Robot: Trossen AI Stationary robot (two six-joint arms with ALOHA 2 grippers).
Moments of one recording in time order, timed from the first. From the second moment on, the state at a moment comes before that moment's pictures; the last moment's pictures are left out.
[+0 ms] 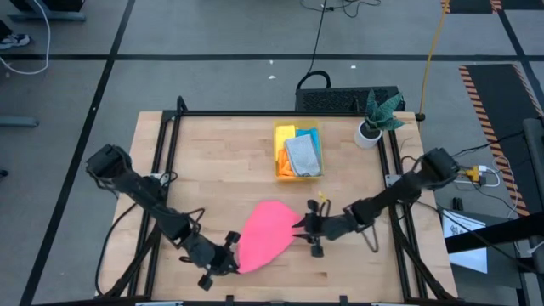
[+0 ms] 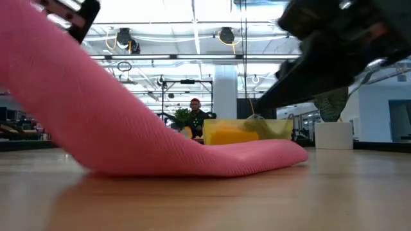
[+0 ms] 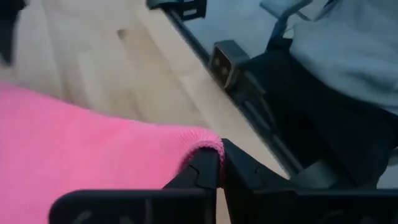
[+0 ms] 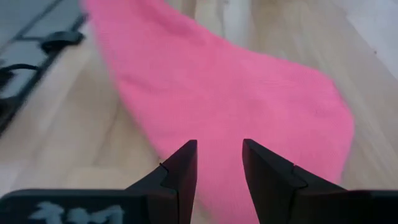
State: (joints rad) left arm -0.71 1.57 0.78 0.20 -0.09 -0.18; right arm 0.49 1.66 0.63 0.46 0.34 0.30
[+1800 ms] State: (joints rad) left arm -0.78 1.66 0.78 0.29 -0.27 -0.20; right arm 0.37 1.77 1.01 0.08 0.35 0.05
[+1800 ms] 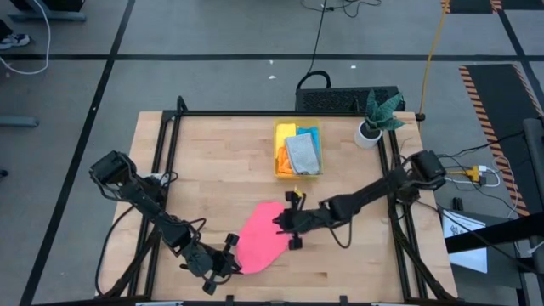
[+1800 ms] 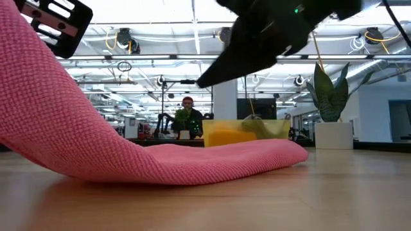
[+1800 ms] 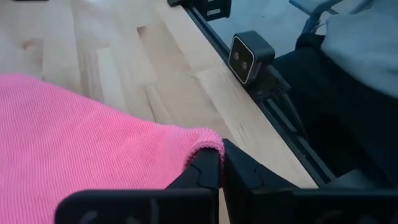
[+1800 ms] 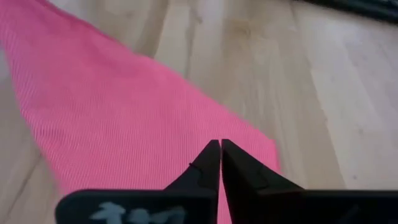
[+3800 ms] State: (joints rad) left arm -0.80 1.43 0.87 -0.16 -0.70 -0.06; right arm 0.65 1.38 0.47 0.76 0.69 -0.13
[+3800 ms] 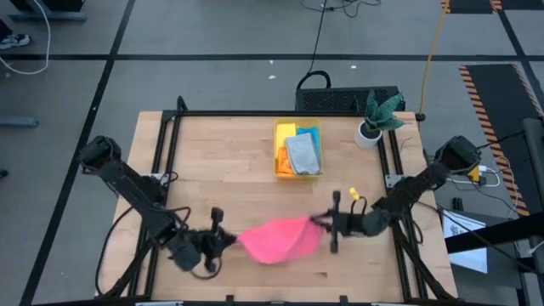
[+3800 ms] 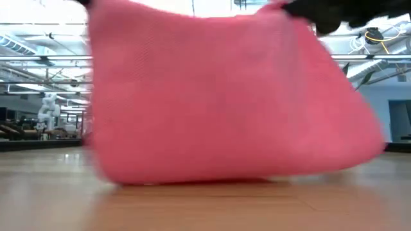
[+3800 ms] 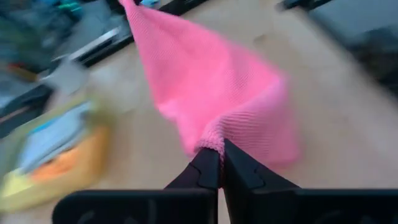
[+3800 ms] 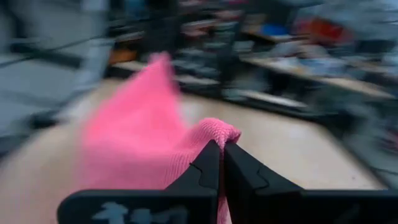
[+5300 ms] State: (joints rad) left arm -0.51 1.73 0.83 0.44 -0.40 0.36; right arm 0.70 1.82 0.67 0.59 0.10 0.12
